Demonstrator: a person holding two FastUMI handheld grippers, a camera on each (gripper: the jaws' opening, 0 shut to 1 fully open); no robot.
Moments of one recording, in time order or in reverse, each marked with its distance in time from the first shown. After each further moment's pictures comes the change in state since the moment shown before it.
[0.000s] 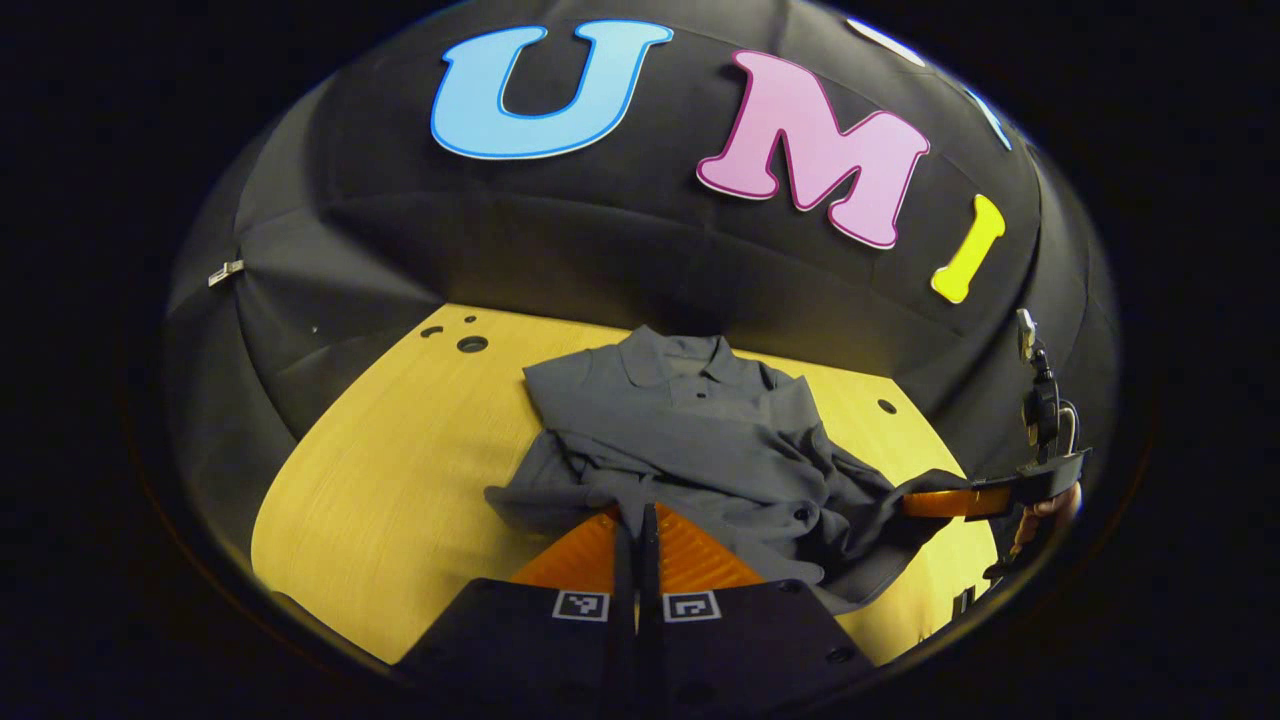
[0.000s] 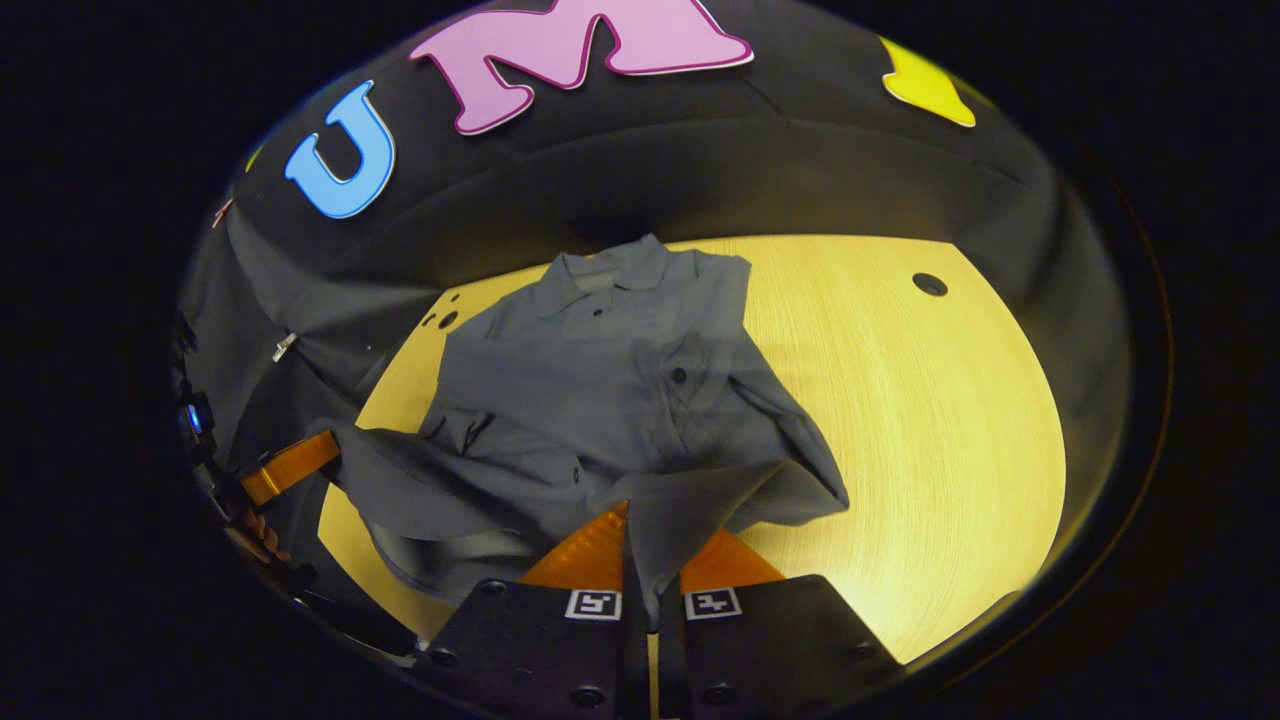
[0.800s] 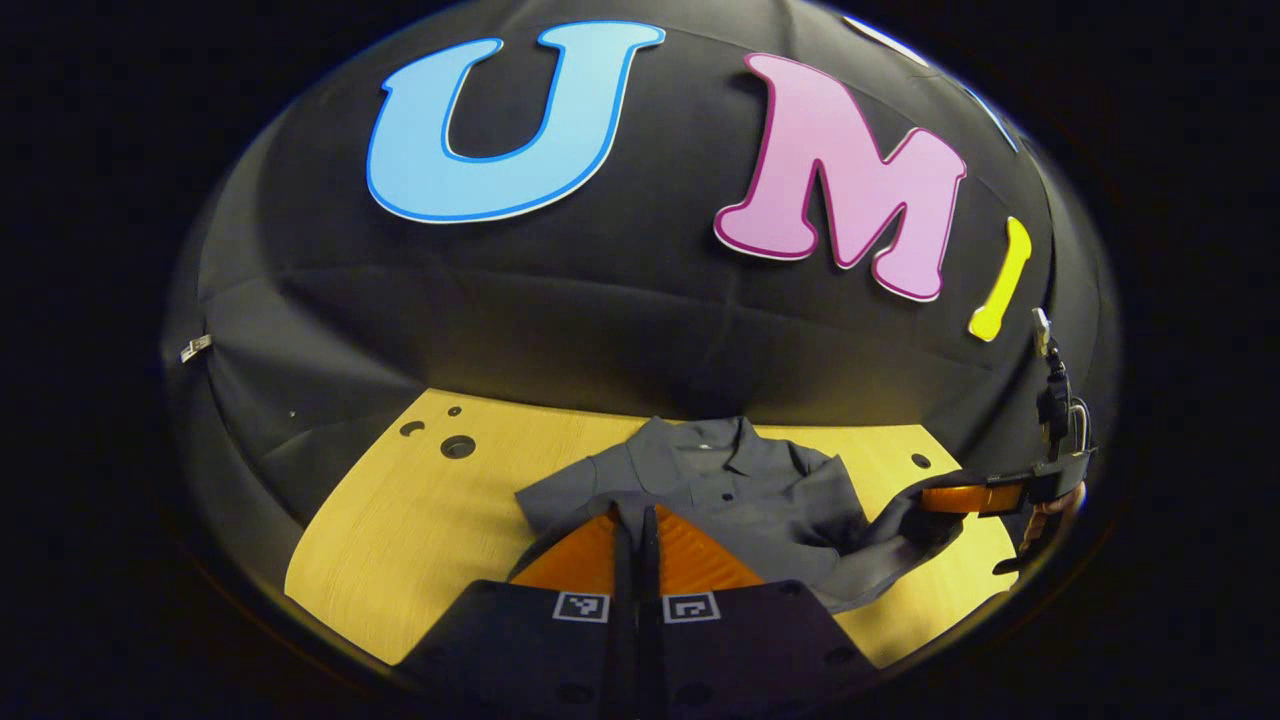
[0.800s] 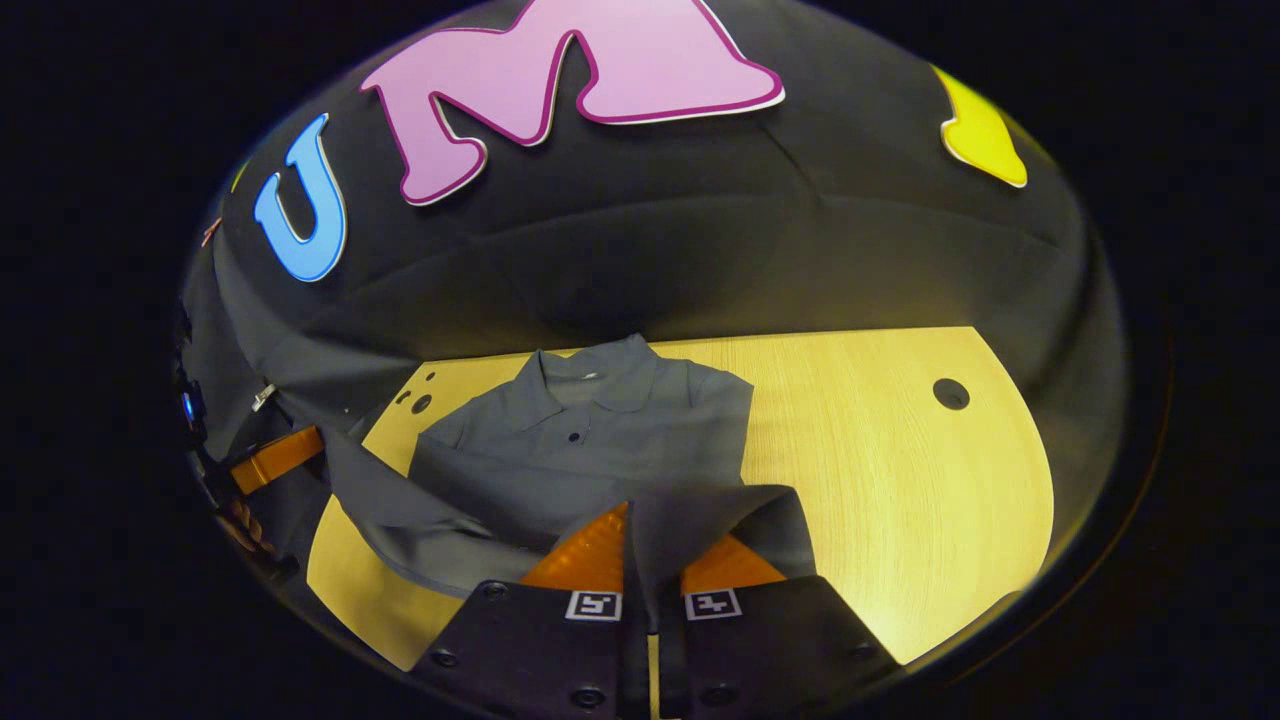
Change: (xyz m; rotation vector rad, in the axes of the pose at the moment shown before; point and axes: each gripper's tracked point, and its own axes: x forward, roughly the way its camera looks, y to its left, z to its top) left arm 0.101 0.017 0.115 0.054 -0.127 0.005; right arm 0.069 -0.016 0.128 -0.030 -0.159 -0.030
